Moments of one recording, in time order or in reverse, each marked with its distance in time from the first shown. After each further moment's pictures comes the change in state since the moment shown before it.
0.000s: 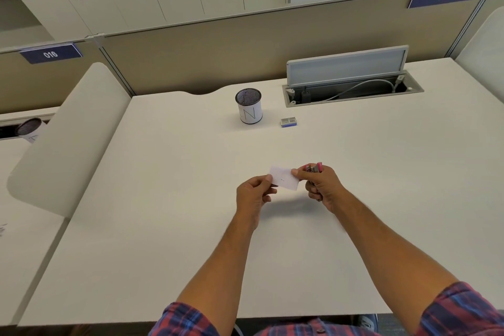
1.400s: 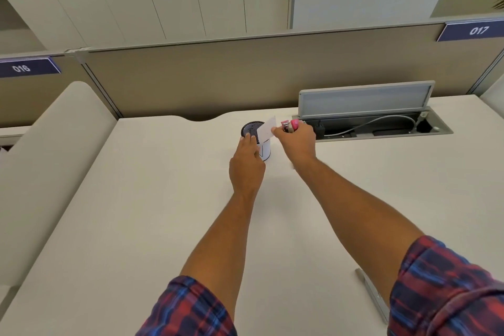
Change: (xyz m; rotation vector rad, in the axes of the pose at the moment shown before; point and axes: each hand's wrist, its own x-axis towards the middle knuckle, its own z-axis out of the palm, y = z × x) left_hand 0.194 0.113 0.030 0.989 0.293 0.603; right_hand 0.198 -0.130 0.113 -0.433 0.456 -0.390
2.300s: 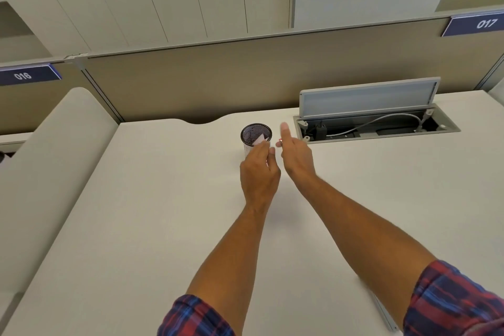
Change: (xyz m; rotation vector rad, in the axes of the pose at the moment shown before) left_hand -0.019 0.017 0.021 -0.182 0.203 0.161; right_hand -0.020 0.012 0.002 -0.034 -0.121 0.121
